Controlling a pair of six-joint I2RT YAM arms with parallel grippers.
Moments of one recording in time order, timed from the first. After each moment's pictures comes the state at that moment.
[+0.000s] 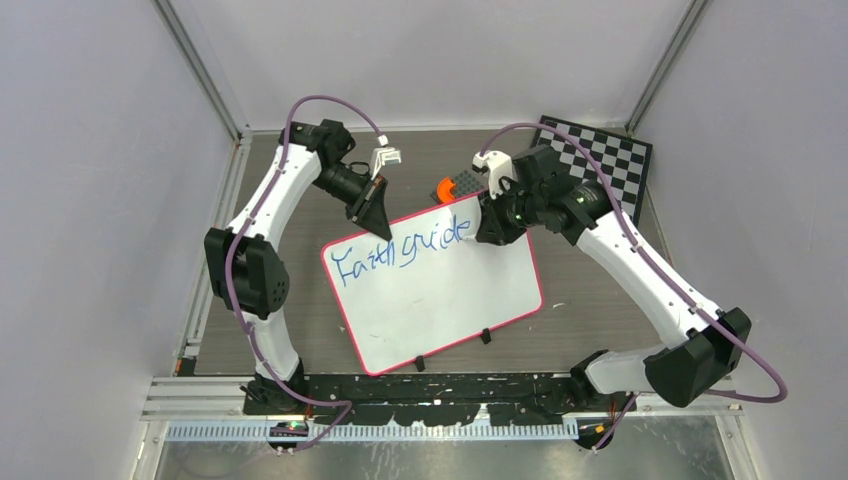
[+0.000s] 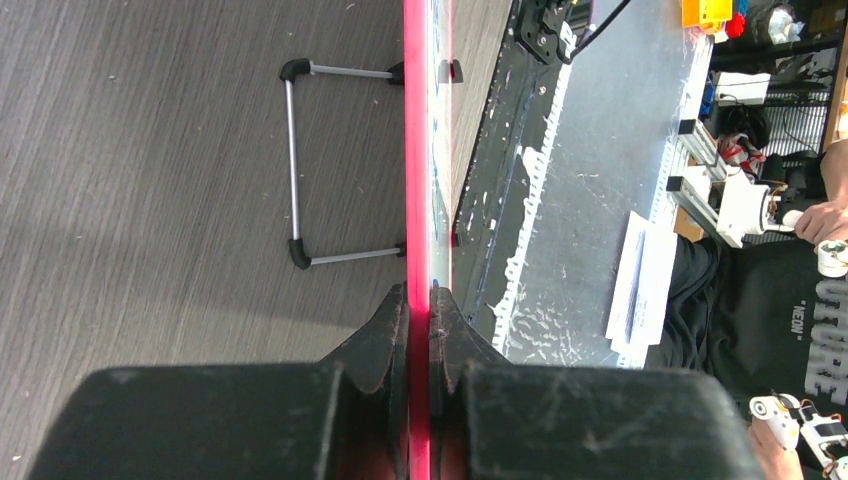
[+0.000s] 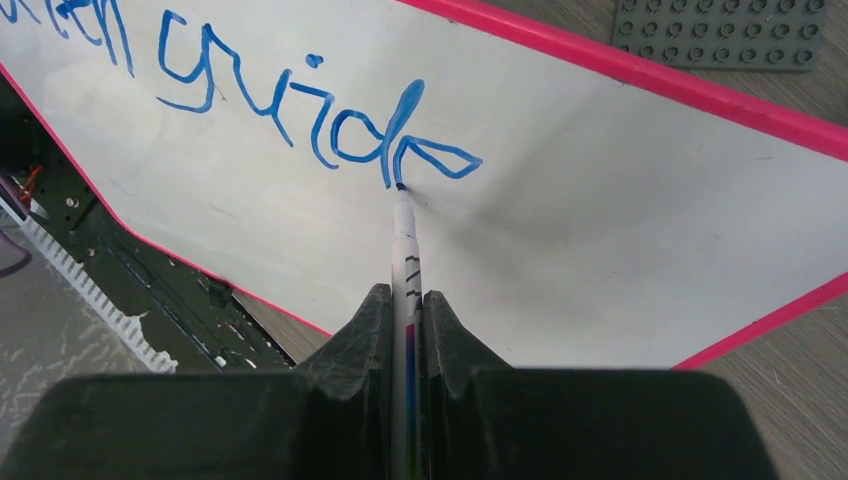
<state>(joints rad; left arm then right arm) -0.29 1.86 1.83 -1.52 0.97 0.65 0.52 1.33 1.37 -0.86 -0.31 -0.03</state>
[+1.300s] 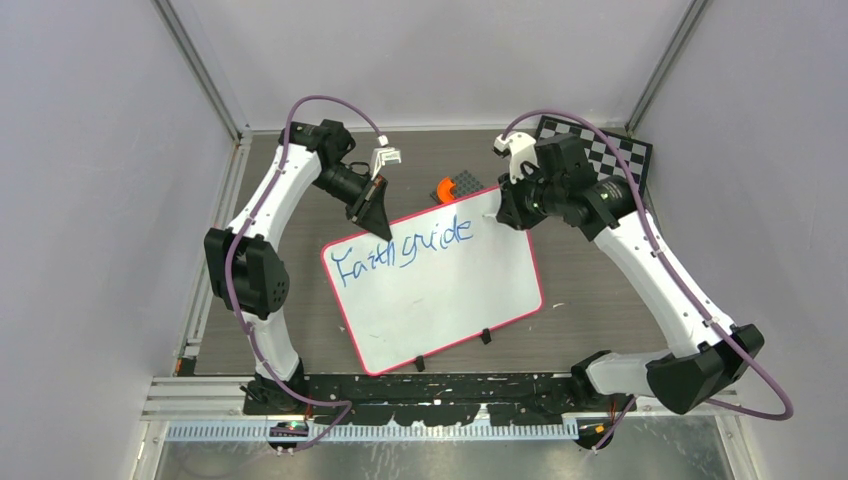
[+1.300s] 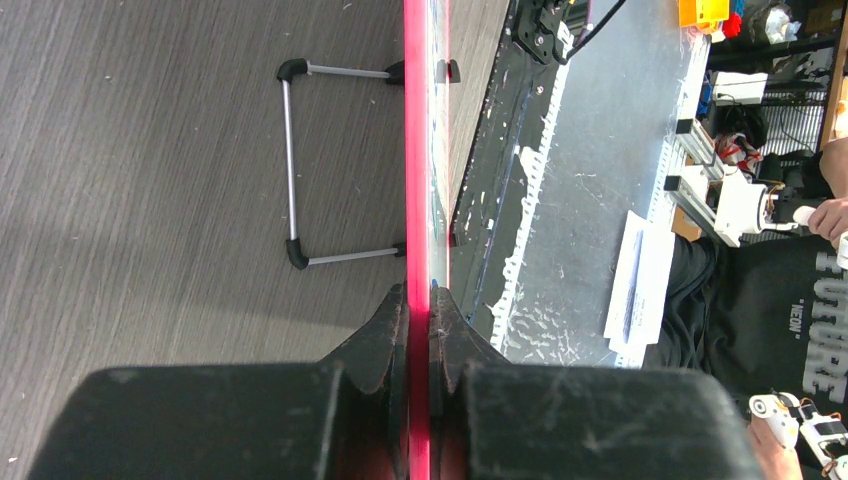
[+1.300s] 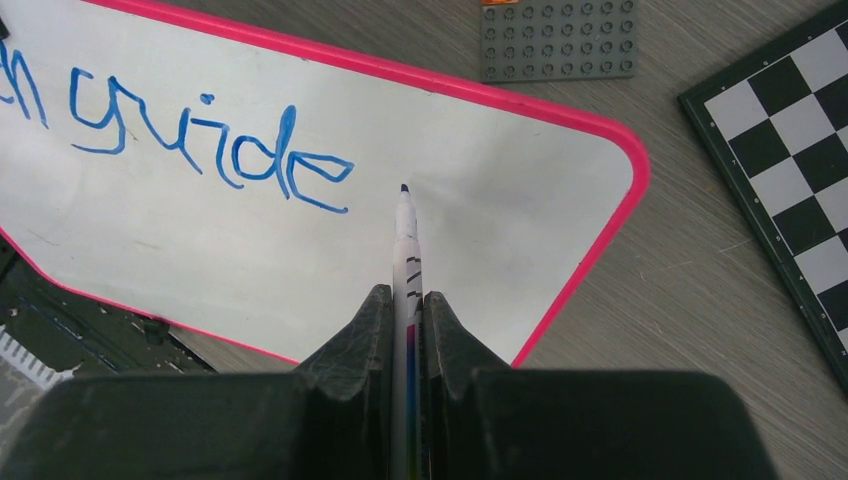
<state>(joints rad) -0.29 1.86 1.83 -1.52 0.98 0.65 0.46 1.29 1.45 -0.91 -0.19 -0.07</state>
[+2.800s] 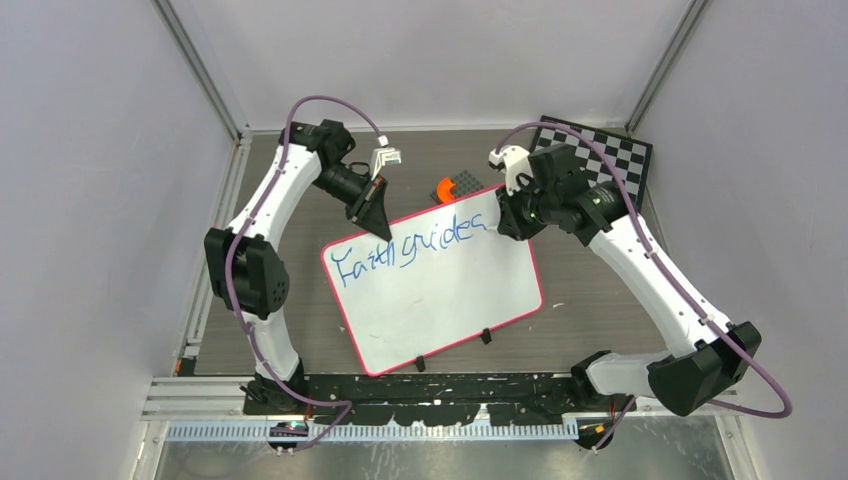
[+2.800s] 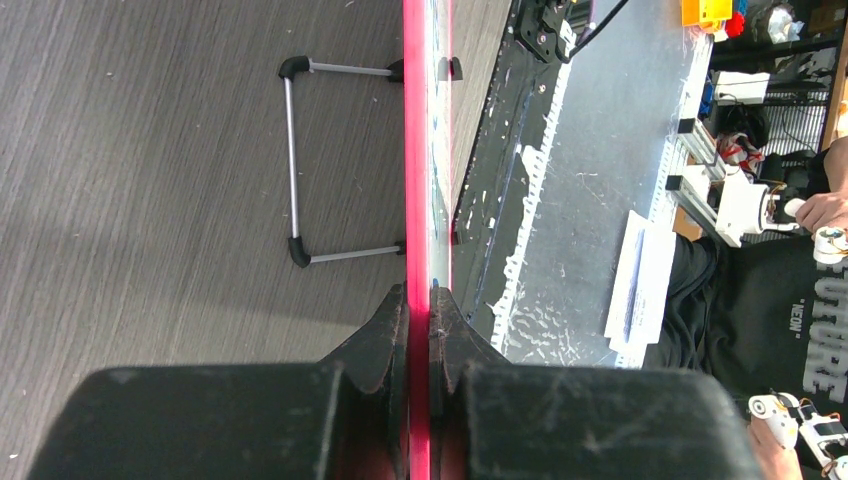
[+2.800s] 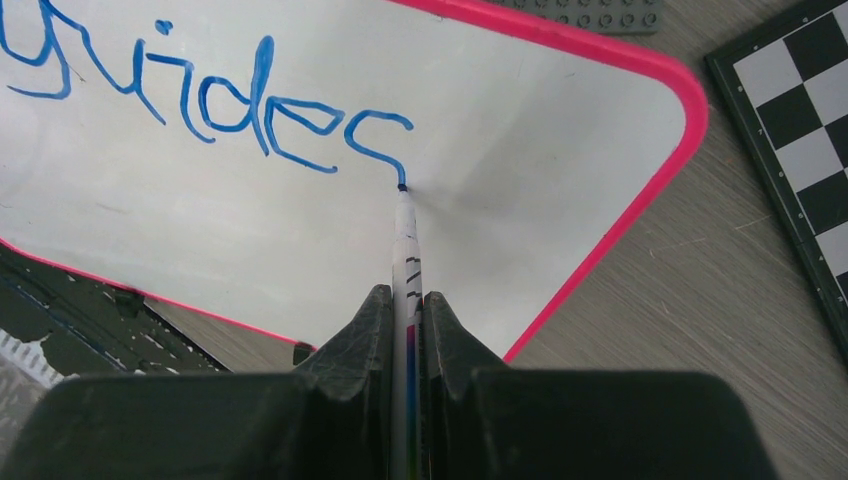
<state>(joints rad) -0.29 1.86 1.83 -1.52 0.97 0.65 0.47 1.29 1.38 -0.91 -0.17 -0.11</state>
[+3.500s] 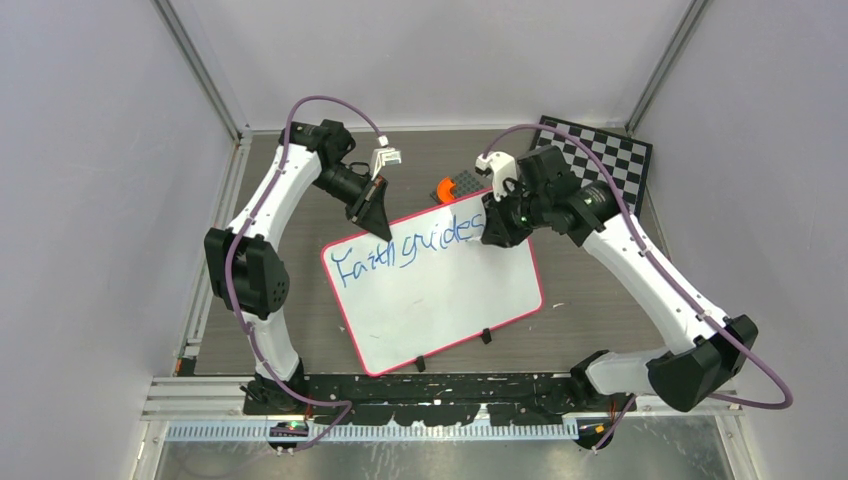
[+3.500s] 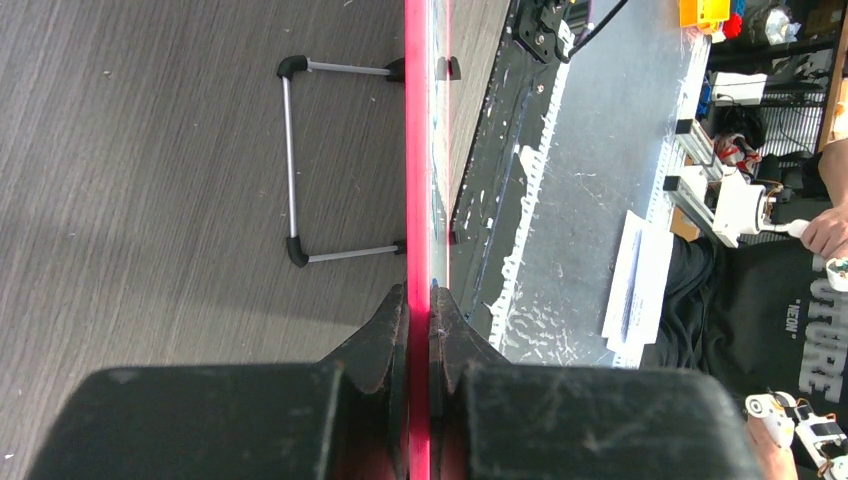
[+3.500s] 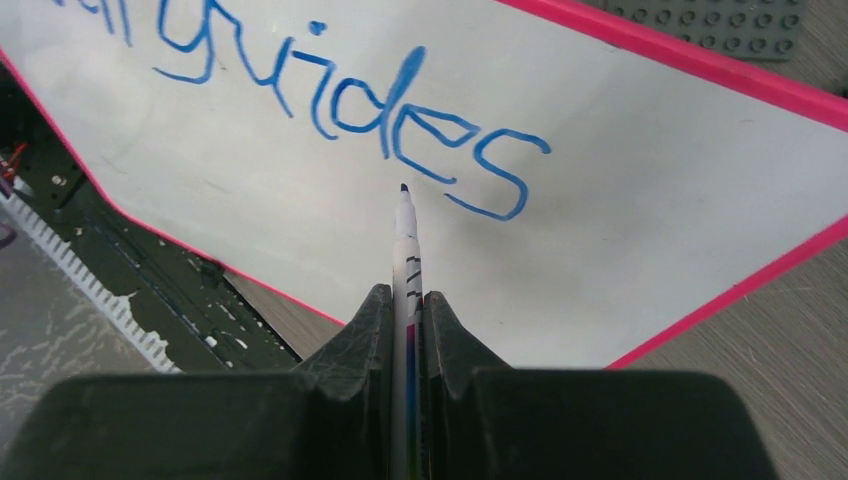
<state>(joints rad) -0.29 1.86 1.83 -1.52 0.97 0.65 0.52 1.31 1.39 -0.93 -0.28 -0.07</state>
